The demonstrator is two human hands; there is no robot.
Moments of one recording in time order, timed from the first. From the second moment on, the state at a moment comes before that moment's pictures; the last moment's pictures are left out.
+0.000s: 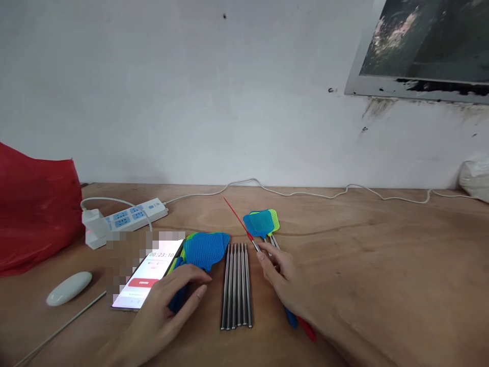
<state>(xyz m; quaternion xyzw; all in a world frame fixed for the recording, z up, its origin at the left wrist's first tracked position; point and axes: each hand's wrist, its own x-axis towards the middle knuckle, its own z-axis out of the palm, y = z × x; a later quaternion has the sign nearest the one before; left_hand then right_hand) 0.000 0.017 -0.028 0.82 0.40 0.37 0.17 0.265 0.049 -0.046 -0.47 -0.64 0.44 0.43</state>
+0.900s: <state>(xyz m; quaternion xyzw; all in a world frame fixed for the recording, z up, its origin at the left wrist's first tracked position) -0.001 0.034 -0.026 0.54 0.43 0.52 0.49 0.254 0.031 -0.016 -0.41 -0.67 0.59 0.21</state>
